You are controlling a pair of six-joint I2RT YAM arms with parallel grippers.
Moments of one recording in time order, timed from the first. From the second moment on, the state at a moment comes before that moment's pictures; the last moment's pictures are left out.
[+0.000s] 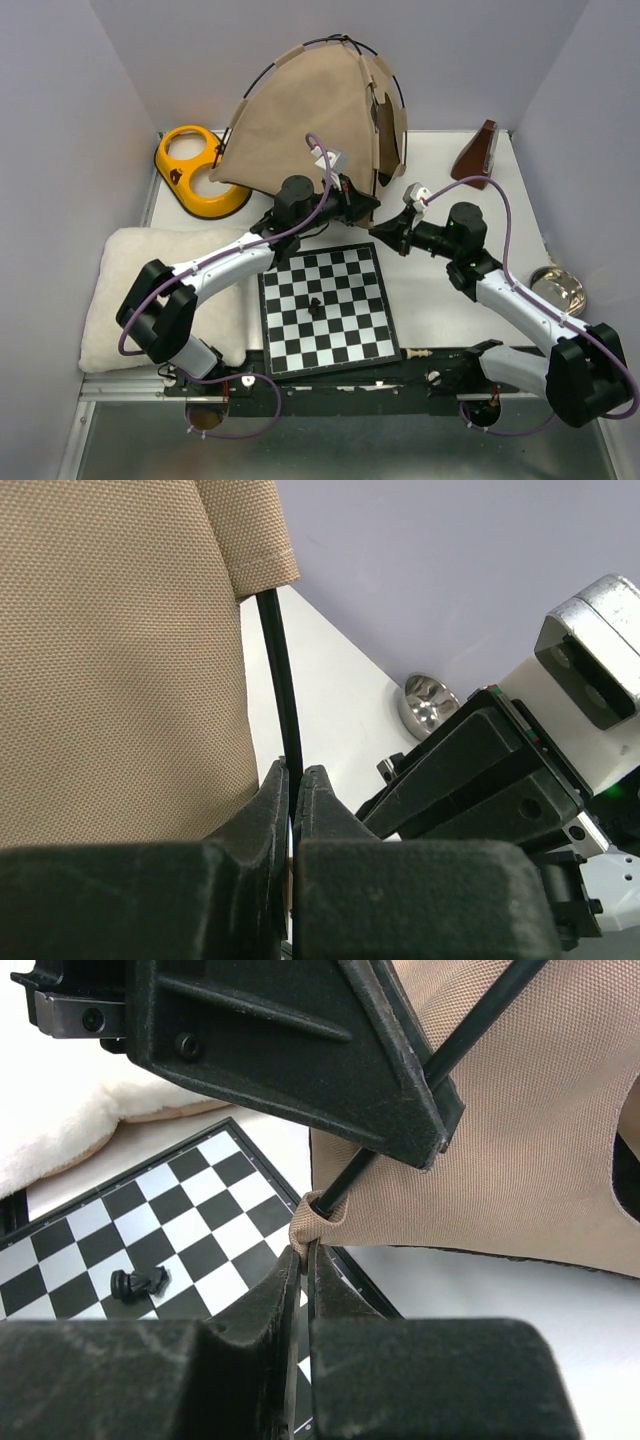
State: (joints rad) left arm -0.72 1.52 1.03 0.48 0.32 -0.53; right arm 0.38 1.12 0.60 0.41 -0.70 -0.07
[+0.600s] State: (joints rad) left arm -0.73 1.48 0.93 0.42 0.30 -0.55; right arm 0.35 1.11 0.74 0.35 -0.69 -0.06
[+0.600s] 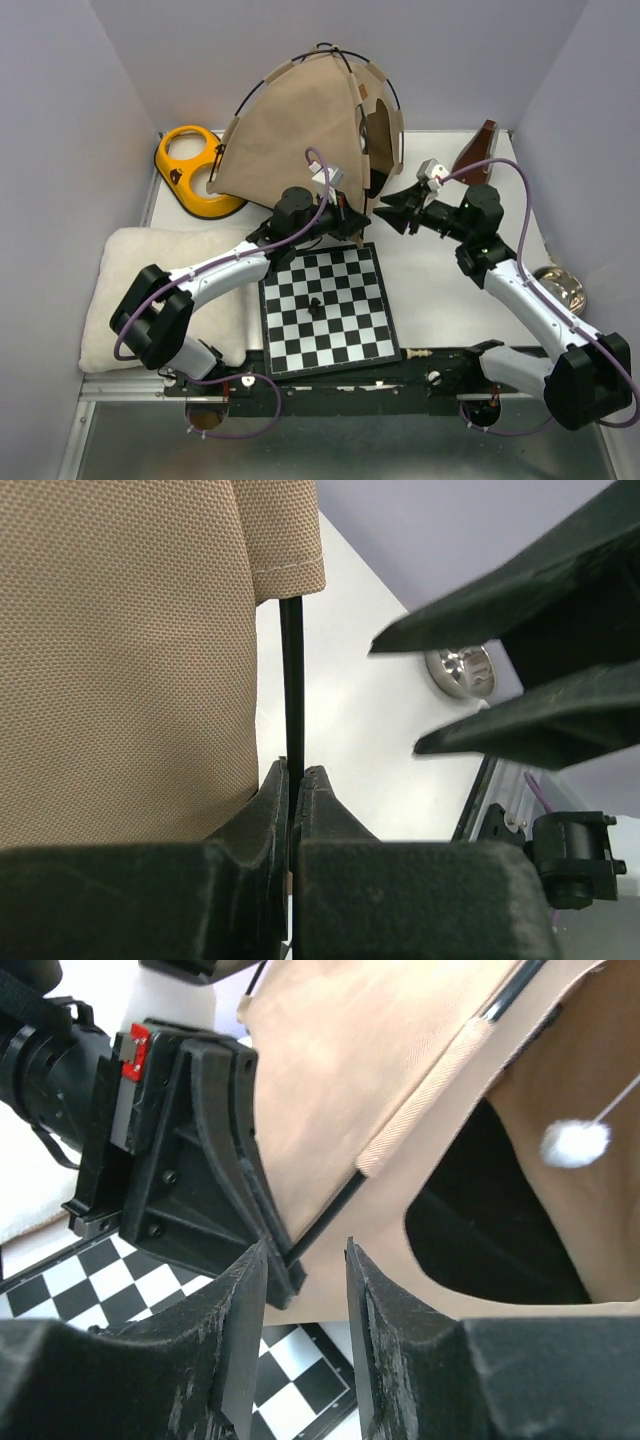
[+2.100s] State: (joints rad) left arm -0.62 1.21 0.92 0.10 0.54 -0.43; right arm 0.08 2.18 2.07 -0.24 -0.85 -0.22
